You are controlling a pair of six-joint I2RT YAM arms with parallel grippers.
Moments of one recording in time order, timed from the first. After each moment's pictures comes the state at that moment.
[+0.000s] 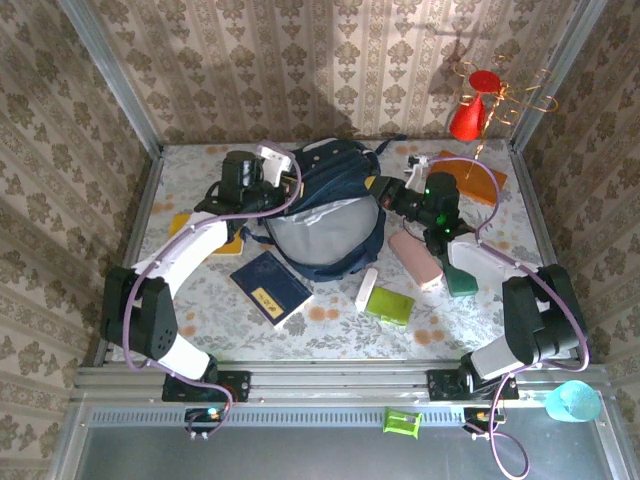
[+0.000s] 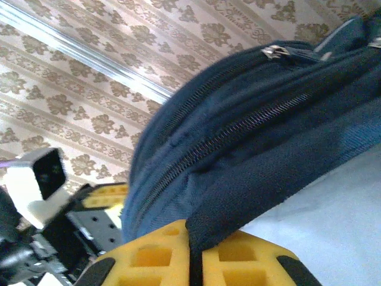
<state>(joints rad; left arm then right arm) -0.40 1.53 1.17 -0.11 0.45 -0.06 0.26 1.49 0.85 0.51 -0.49 0.91</state>
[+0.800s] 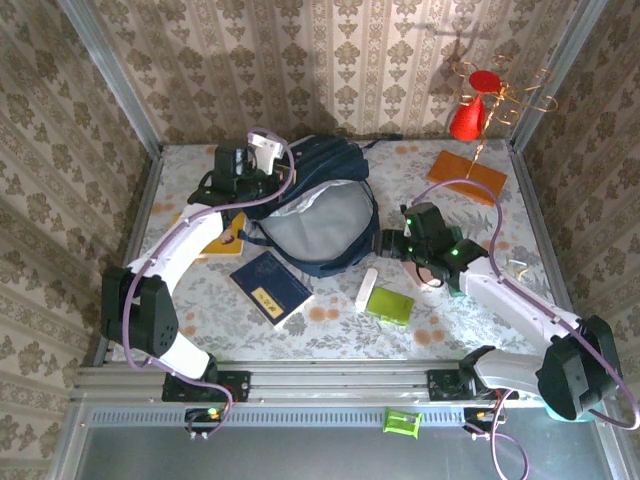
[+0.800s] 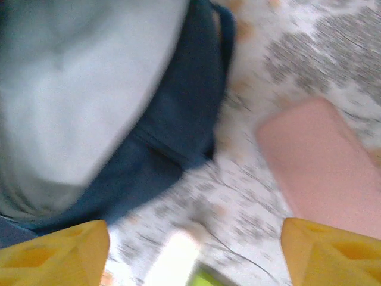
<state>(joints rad) -0.37 1.55 1.25 -0.17 0.42 -0.07 0.47 1.19 0.83 -0.47 0.08 0.50</state>
